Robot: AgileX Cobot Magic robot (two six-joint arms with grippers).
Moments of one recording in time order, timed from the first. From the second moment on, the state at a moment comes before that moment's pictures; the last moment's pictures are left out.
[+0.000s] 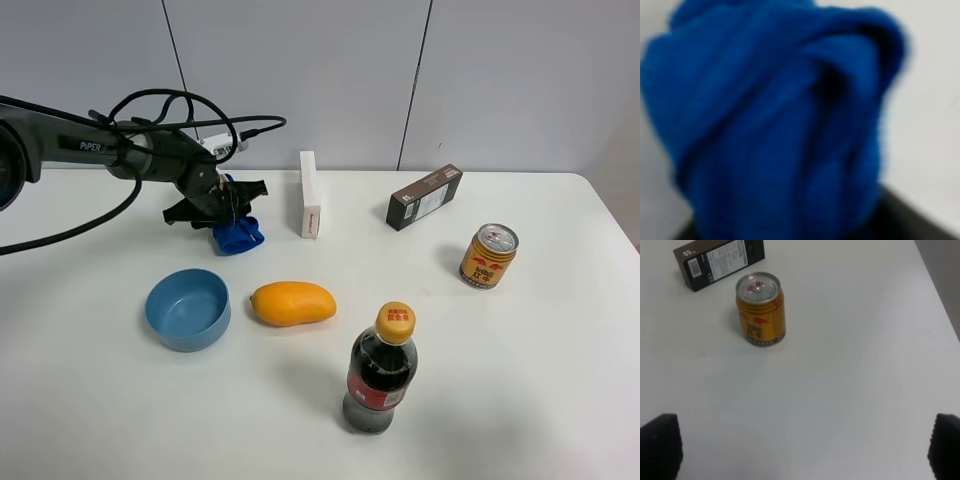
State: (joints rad) left arm -0.38 2.26 -1.48 0.33 0.34 -0.96; right arm -0.03 0.00 -0.50 -0.02 1.07 0.00
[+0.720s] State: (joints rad) left arm -0.48 1.97 -1.63 0.30 0.45 -0.37; right arm -0.03 0.00 -0.50 -0.02 1.07 0.00
